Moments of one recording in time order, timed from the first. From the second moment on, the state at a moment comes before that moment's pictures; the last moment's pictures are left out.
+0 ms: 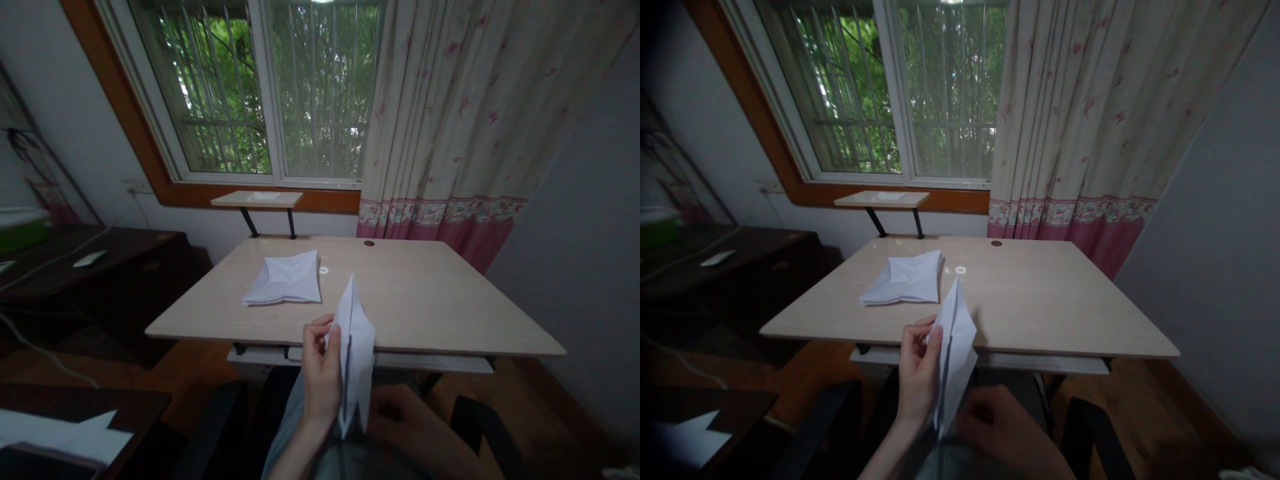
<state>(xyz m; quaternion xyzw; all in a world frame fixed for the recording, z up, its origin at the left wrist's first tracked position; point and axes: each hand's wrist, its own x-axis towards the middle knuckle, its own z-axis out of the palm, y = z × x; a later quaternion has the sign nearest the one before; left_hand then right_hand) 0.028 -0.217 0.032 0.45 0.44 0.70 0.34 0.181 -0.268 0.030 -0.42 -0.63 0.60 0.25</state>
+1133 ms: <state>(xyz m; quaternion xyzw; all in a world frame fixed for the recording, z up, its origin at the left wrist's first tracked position) -0.064 -0.122 0.093 0.56 0.34 0.56 0.50 0.086 -0.079 0.071 -0.34 -0.92 0.03 0.21</state>
